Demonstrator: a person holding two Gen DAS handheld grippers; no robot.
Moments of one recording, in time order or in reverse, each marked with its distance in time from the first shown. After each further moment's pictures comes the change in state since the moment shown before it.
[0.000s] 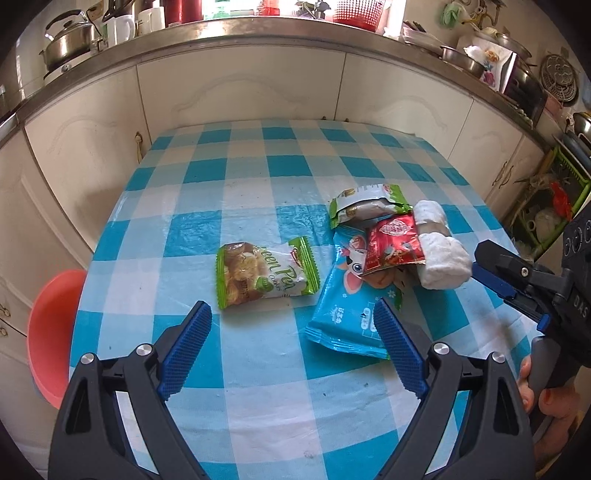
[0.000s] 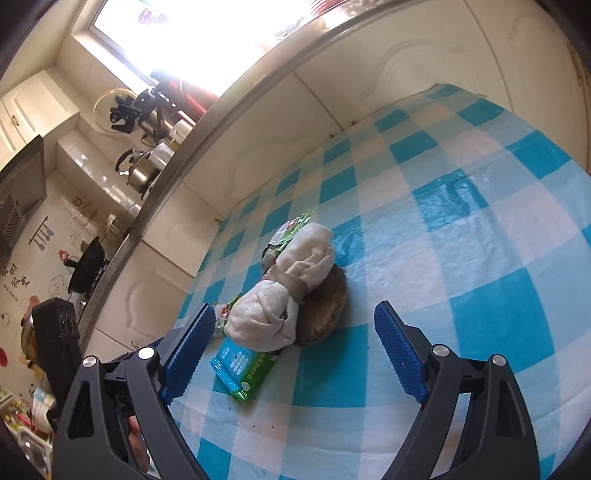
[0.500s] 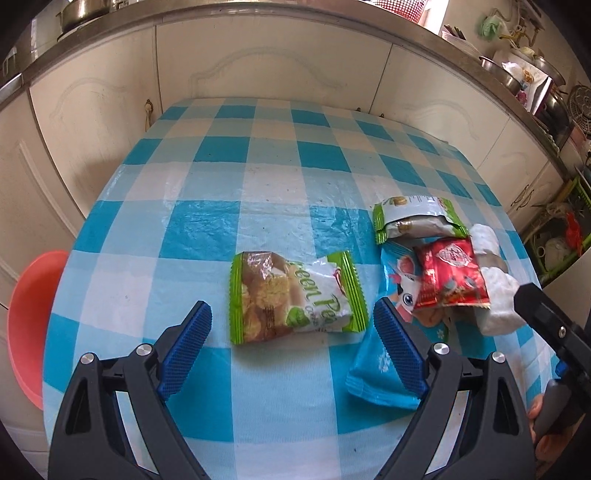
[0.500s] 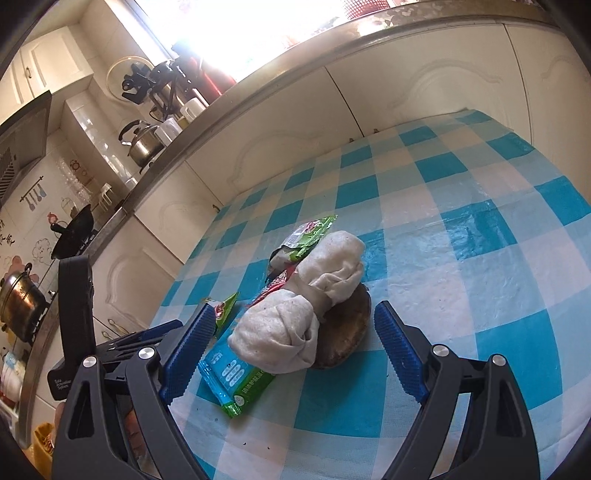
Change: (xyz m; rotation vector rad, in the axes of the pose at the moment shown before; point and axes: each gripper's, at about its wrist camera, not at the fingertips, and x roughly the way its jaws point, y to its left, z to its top) left arm 0.051 0.028 0.016 -0.116 0.046 -0.003; right arm 0.022 0.026 0.002 -0.138 0.010 -0.056
